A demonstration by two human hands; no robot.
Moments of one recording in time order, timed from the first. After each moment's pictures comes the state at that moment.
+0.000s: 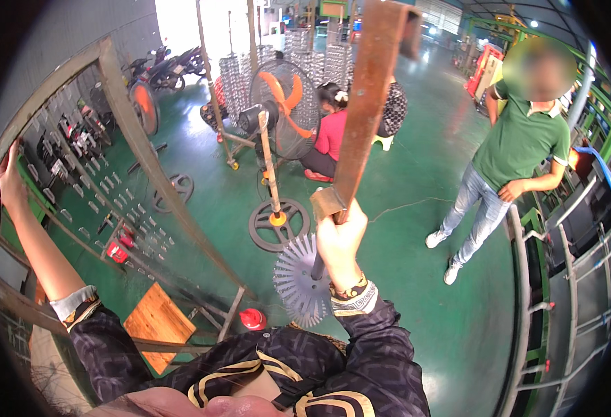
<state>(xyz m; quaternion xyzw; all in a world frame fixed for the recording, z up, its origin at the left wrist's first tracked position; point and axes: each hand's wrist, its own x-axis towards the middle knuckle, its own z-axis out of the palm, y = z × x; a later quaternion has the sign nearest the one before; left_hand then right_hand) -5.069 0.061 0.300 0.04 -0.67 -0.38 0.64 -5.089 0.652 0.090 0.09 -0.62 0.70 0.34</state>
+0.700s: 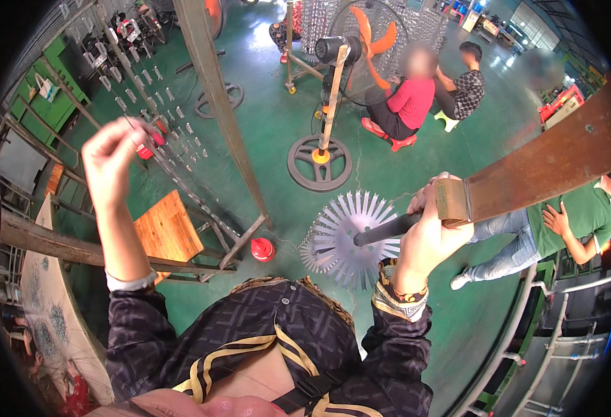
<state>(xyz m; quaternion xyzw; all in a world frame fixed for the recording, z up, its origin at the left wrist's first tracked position) -5.011 0.278 0.126 -0.03 -0.77 -0.53 0.36 -5.079 0.636 0.101 0.08 -0.58 0.74 0.34</state>
